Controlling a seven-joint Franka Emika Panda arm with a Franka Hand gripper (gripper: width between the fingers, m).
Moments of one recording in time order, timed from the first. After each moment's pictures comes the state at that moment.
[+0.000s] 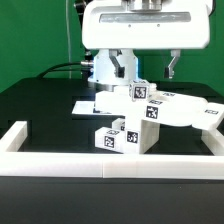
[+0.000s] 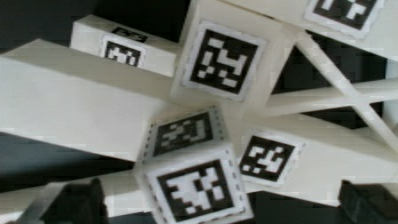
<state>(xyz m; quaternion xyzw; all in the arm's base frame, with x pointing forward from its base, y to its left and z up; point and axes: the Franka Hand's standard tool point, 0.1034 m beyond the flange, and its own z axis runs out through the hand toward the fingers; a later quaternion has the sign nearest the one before) 0.573 0.014 0.132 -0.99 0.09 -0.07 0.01</state>
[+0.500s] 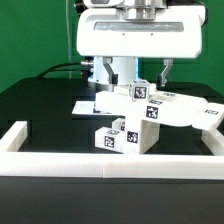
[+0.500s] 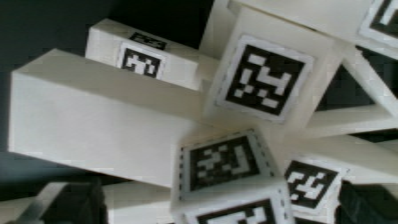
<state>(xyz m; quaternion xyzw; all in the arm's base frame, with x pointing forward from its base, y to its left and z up) 0.570 -0.002 0.121 -0.99 0.08 -0.07 0.00</state>
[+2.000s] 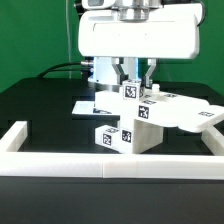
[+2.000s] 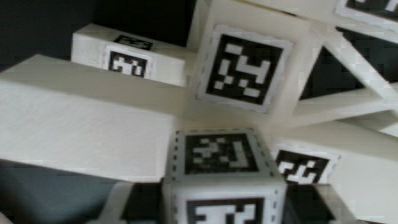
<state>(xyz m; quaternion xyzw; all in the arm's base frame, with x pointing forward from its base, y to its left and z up) 0.571 -0.003 0.120 -0.96 0.26 -0.07 0.02</state>
